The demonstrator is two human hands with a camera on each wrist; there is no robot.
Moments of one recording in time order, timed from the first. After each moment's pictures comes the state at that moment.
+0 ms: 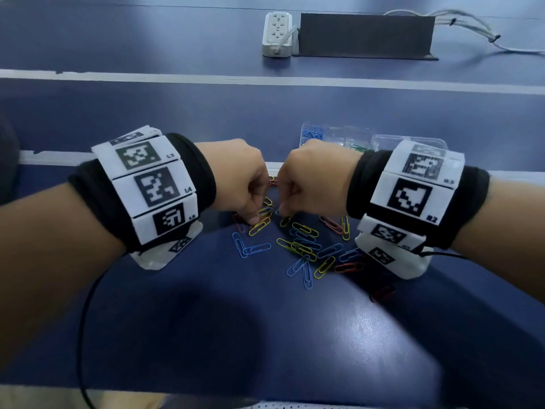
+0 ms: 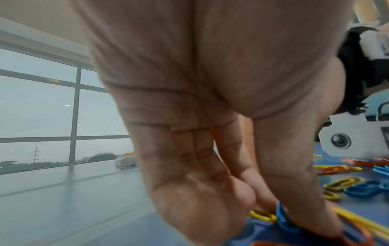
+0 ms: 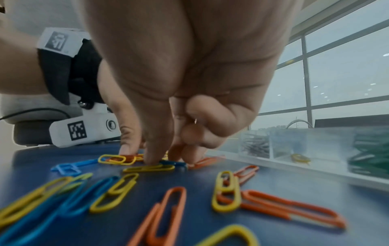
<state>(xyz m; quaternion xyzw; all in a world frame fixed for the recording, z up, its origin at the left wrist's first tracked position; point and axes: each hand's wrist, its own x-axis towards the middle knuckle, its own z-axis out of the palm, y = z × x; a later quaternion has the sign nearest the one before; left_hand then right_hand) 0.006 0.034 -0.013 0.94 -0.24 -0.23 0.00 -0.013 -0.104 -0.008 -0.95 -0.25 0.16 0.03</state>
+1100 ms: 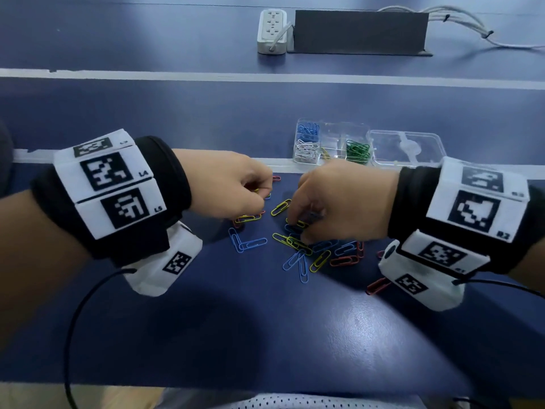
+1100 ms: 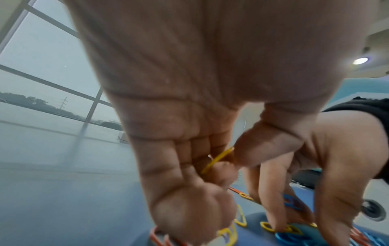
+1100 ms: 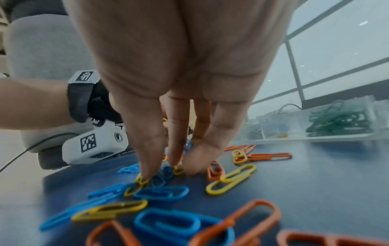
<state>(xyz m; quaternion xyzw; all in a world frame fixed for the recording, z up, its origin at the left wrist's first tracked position) -0.014 0.038 -0.004 0.92 -0.22 -0.30 0.14 -0.038 -0.132 -0.011 -0.93 -0.31 0.20 0.07</state>
